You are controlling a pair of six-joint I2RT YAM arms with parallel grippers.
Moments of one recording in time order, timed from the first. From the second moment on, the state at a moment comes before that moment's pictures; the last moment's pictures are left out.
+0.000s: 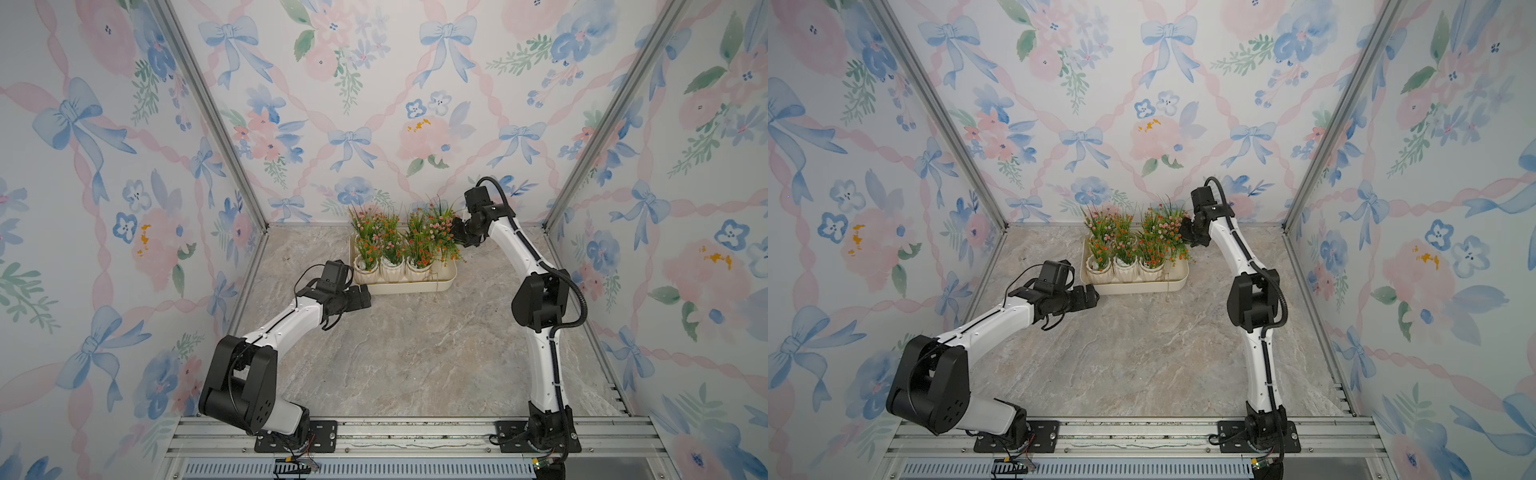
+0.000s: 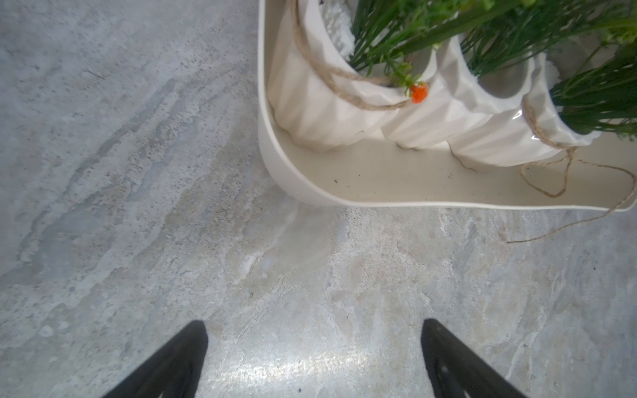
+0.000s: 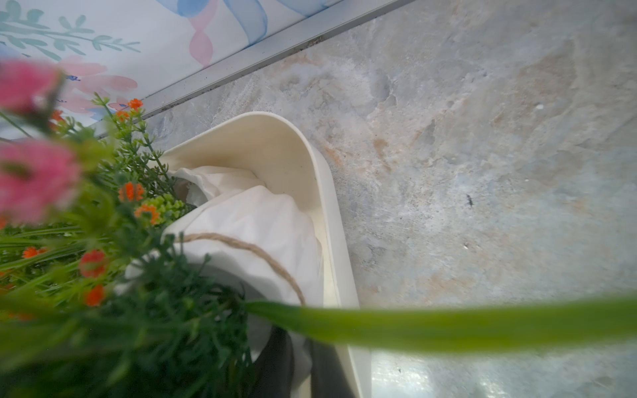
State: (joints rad) left arm -0.31 1.46 0.90 -0.38 0.08 -0.48; right arm 0.26 2.51 2.51 -1.01 -0.13 0.50
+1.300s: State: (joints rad) left arm -0.31 1.46 0.90 -0.38 0.09 -0.47; right arm 0.28 2.51 2.46 -1.03 -0.06 0.43
